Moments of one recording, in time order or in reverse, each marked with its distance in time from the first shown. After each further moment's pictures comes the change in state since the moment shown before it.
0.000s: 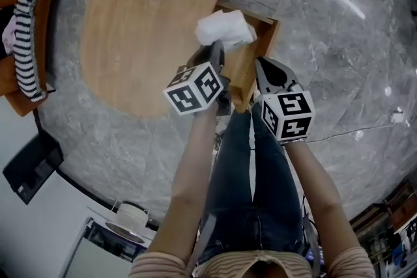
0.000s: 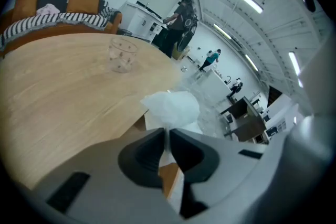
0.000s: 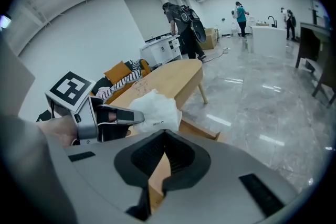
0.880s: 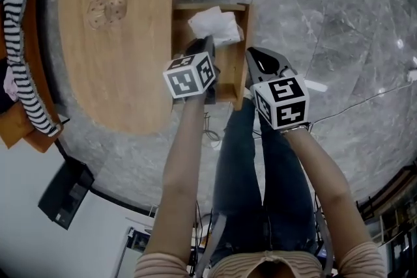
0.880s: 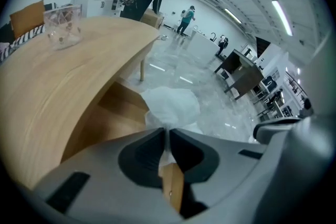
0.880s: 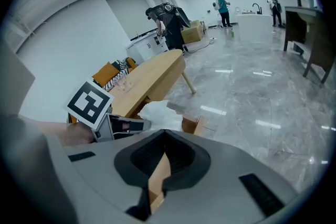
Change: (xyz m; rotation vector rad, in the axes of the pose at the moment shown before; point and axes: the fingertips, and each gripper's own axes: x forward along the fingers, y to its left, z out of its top) left arm 0.099 -0.003 -0.070 0.379 0.299 0.002; right arm 0.012 -0.072 -0.044 0.132 0.039 -0.048
